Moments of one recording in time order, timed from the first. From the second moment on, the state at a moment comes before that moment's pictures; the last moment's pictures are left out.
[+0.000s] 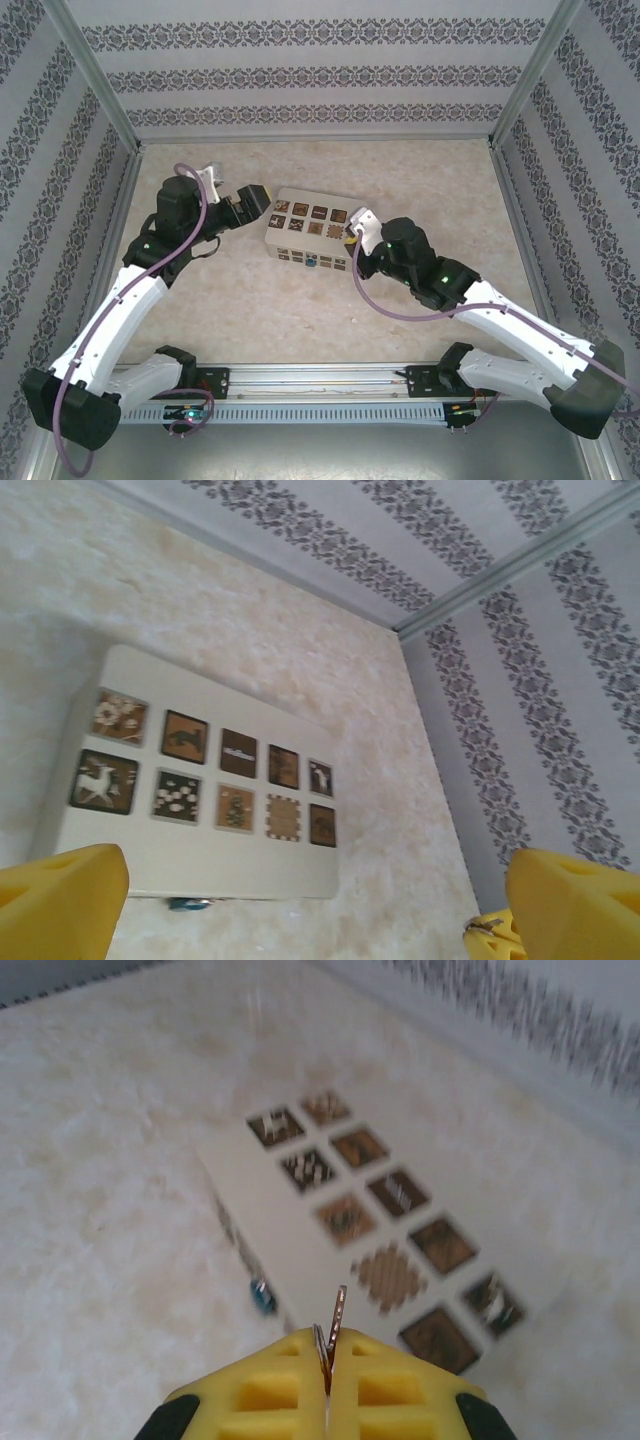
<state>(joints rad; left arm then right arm) -0.31 1.05 1.03 -0.38 0.33 -0.72 0.78 0.99 0.82 -0.28 0.05 -0.14</state>
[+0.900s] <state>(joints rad) -0.64 1.33 1.29 -0.51 0.33 -0.82 0.86 1.10 0.87 -0.09 0.19 -0.62</state>
